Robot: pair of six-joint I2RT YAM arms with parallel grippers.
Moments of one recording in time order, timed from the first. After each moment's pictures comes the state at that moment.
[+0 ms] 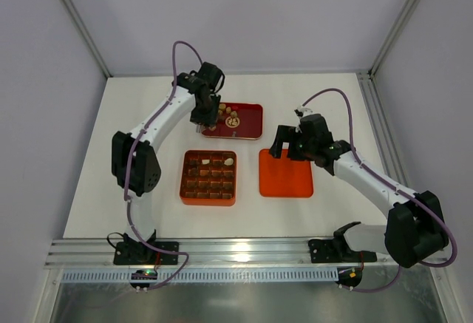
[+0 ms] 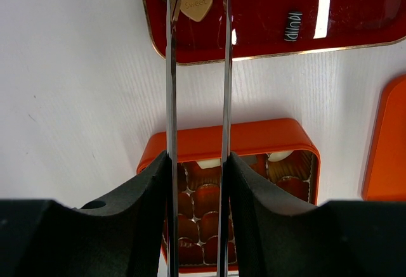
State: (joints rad) left arm -0.48 1.98 1.90 -1.09 -0.13 -0.26; right arm 0.42 1.26 0.83 -0.31 -0.09 0.47
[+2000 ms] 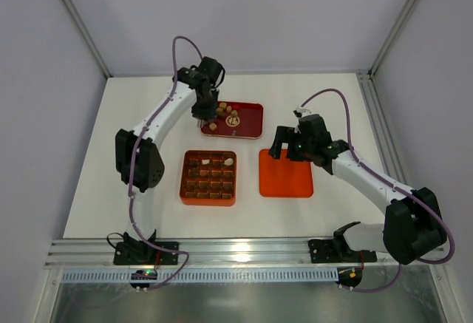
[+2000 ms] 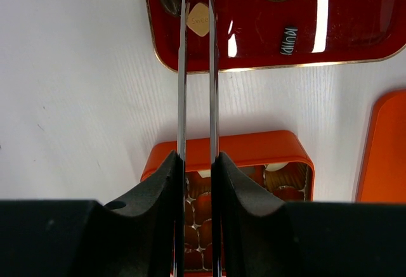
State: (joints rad) left arm -0.47 2.06 2.03 -1.13 -0.14 -0.26; right arm 0.42 1.29 0.82 -0.31 -0.10 0.47
